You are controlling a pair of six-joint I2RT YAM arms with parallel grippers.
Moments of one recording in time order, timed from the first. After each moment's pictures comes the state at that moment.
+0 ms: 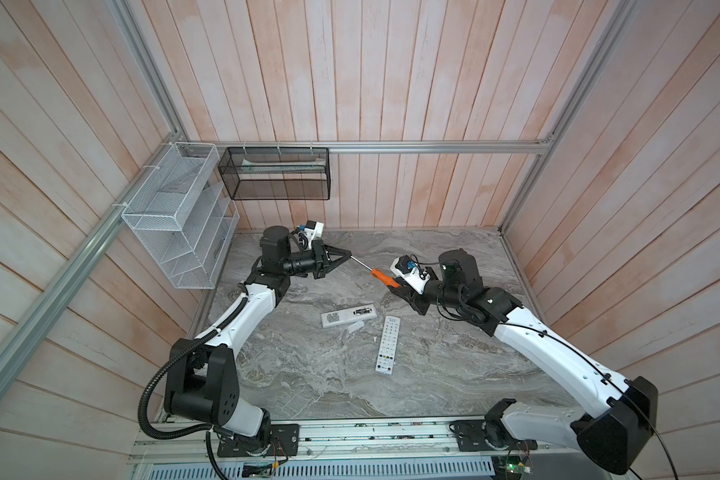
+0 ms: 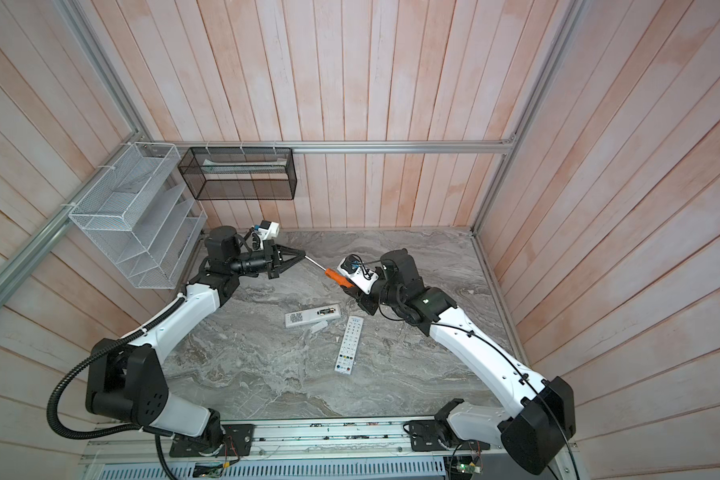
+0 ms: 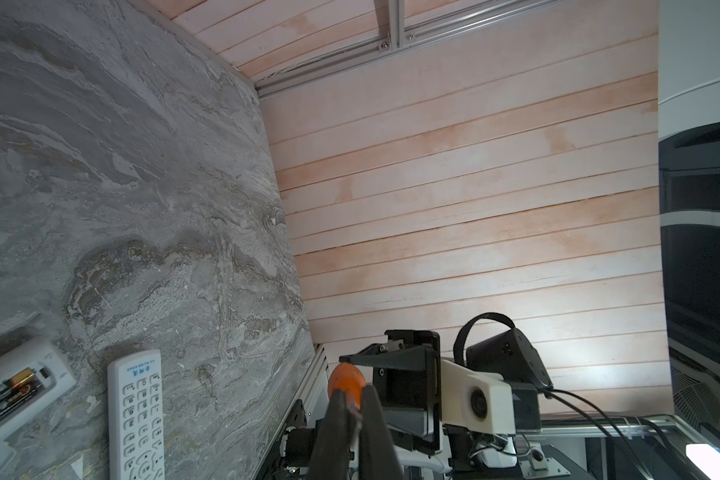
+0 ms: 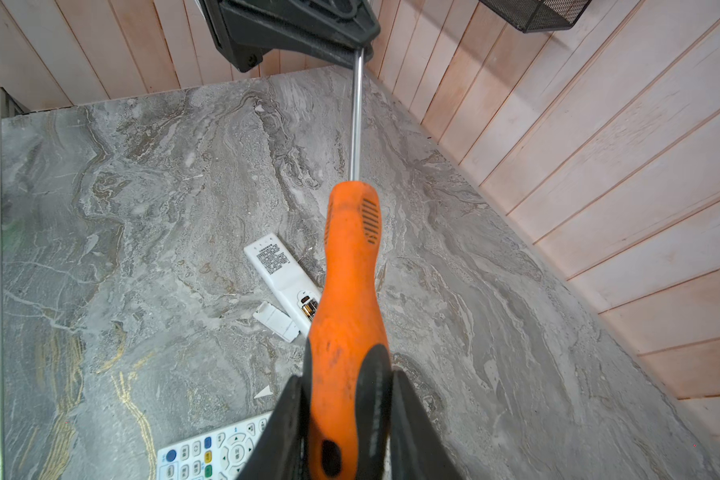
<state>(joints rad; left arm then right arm) -0.21 1.52 1.14 0.17 1.06 -1.10 0.62 1.24 1.11 -0.42 -0.32 -0.37</state>
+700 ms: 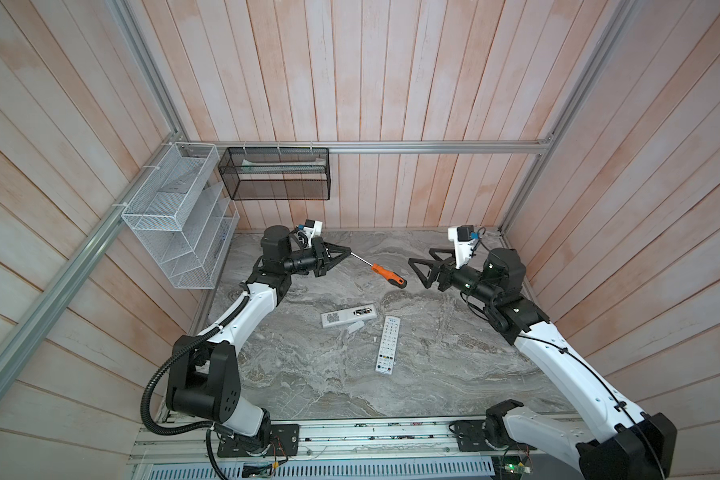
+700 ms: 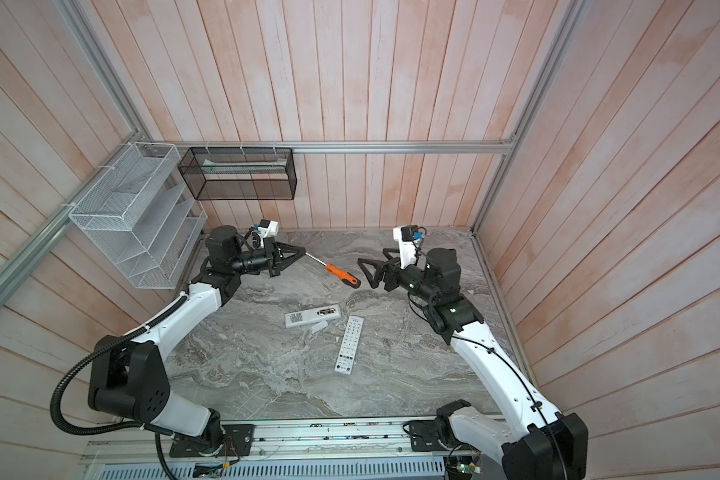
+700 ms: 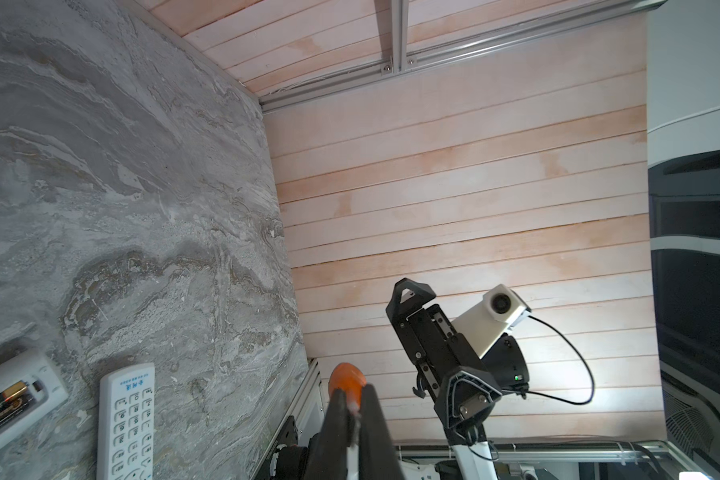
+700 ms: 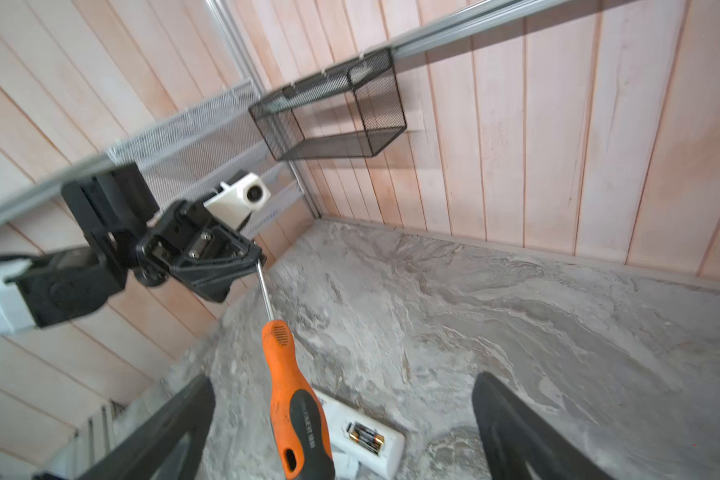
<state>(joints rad) -0.21 1.54 1.14 0.25 1.01 -1.19 0.35 1.09 0.91 0.09 -0.49 0.46</state>
